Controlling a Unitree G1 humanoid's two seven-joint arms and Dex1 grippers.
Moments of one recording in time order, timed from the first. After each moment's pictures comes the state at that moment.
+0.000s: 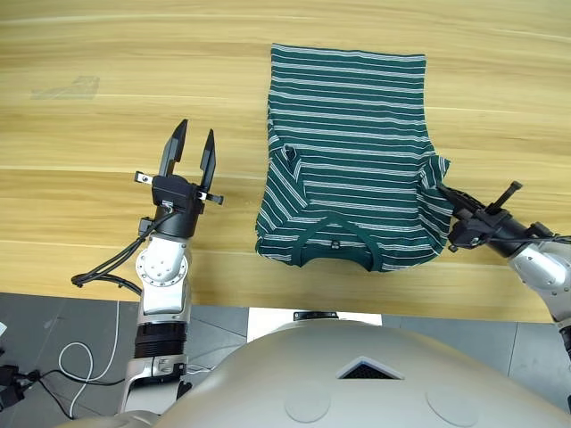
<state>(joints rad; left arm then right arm) 0.26 0.31 0.04 0.02 -0.02 -0.65 -0.21 0.26 -0.83 0.10 0.14 -0.43 -0.74 0.24</state>
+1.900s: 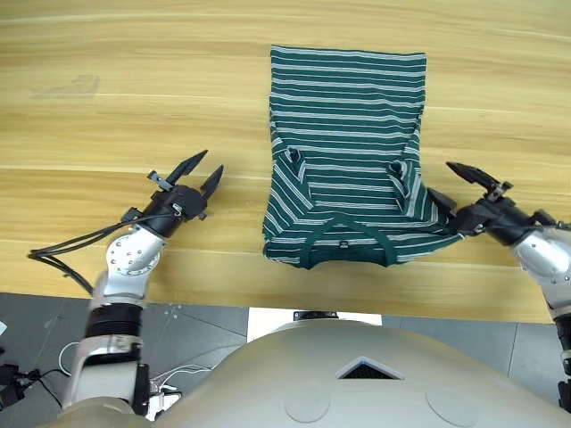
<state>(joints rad) 0.13 0.62 0.02 0.37 0.25 -0.79 -0.36 0.21 -0.80 0.05 0.23 -0.36 -0.76 0.30</state>
